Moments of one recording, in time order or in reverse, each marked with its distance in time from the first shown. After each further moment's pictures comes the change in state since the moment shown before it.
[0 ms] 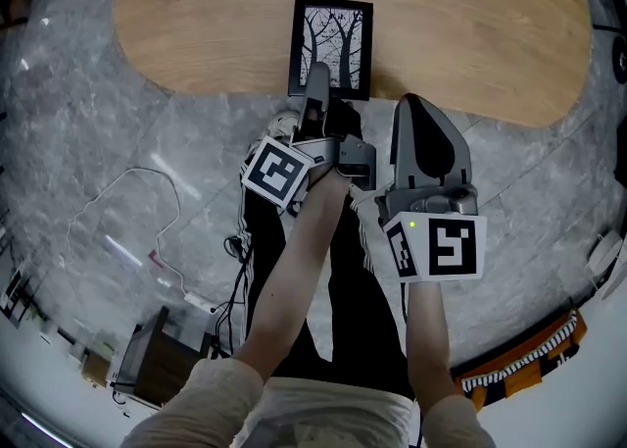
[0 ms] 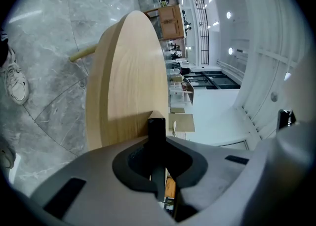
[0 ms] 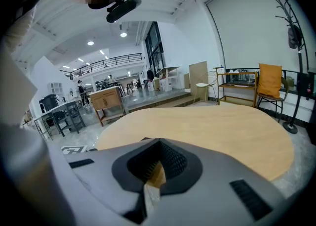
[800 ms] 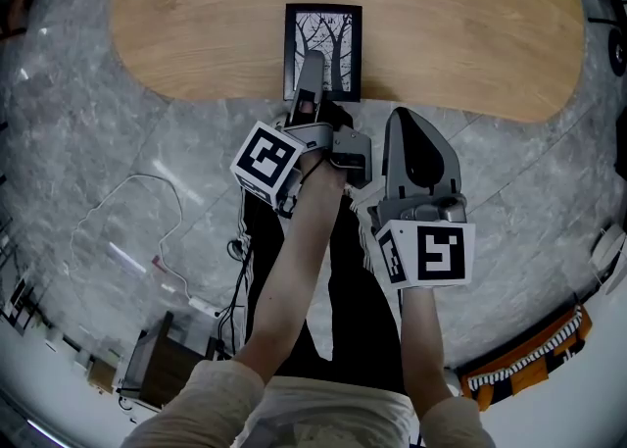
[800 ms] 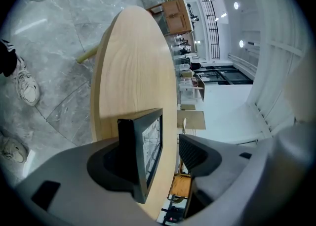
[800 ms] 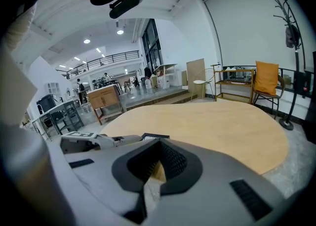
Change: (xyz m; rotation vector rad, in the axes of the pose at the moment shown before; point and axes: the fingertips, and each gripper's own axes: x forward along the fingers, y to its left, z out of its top) left arm 0.007 0.004 -0.002 0.018 0.046 0.158; right arm -0.016 0.000 -0.011 0.020 0.036 -0.026
